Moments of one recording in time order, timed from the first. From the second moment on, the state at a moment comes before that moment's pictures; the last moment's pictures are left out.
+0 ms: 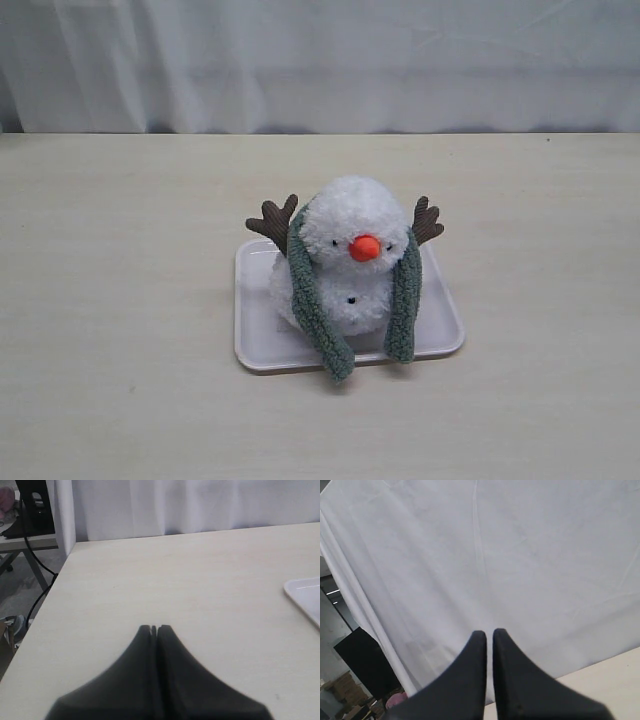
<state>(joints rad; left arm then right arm) -0.04 0.00 0.00 0.04 0.36 0.05 0.11 0.00 -0.58 0.20 0.48 0.43</state>
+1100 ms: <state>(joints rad) -0.04 0.00 0.00 0.04 0.36 0.05 0.07 0.00 -0.16 0.07 0.27 0.43</state>
